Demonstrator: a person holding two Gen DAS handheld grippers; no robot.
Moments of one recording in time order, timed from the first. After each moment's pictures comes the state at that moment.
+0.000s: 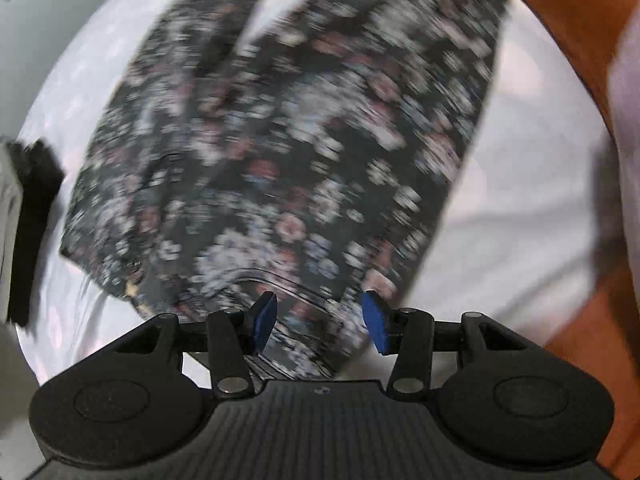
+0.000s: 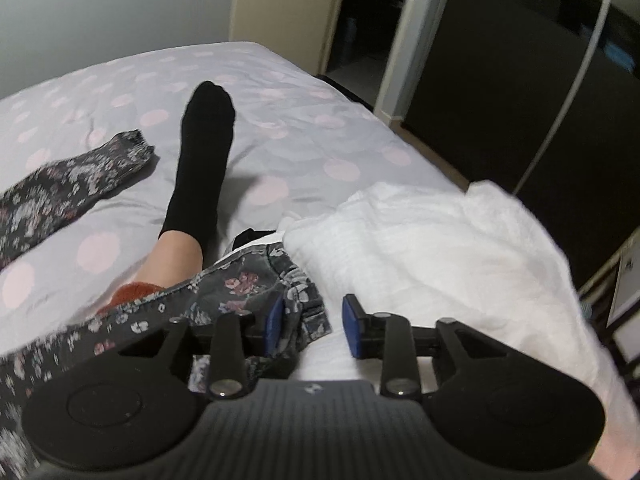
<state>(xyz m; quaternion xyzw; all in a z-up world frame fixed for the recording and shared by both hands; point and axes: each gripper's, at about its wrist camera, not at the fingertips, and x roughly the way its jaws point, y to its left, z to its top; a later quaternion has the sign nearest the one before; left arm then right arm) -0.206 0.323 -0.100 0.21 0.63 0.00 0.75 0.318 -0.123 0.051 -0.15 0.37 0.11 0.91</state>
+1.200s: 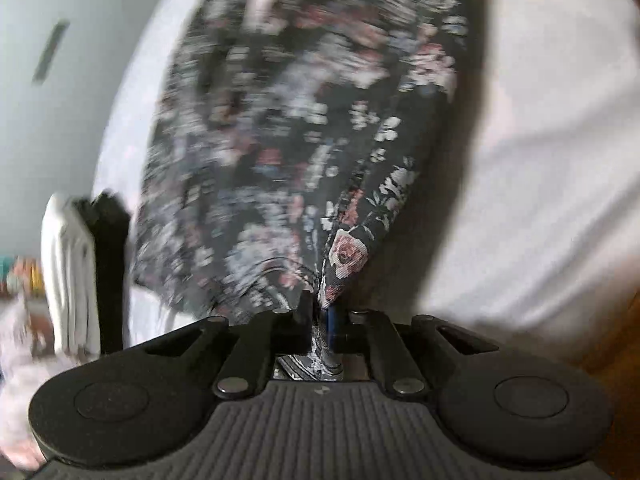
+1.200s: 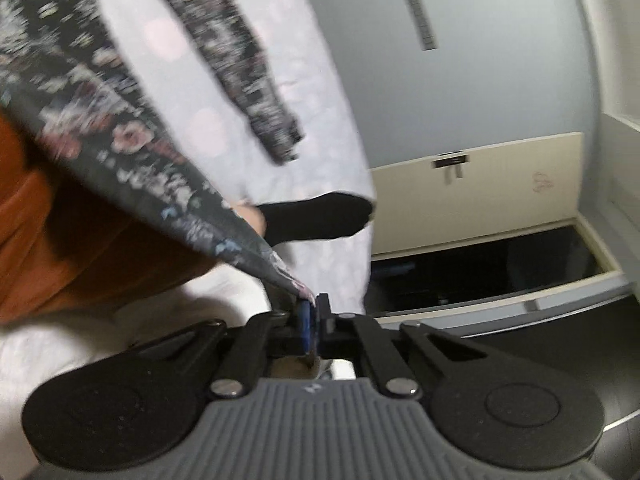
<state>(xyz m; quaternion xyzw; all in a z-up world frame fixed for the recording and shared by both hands) -0.236 0.299 -0.118 0.34 0.57 0.10 0.74 0.208 -0.072 -0.011 -0.64 0.03 0.24 0.73</state>
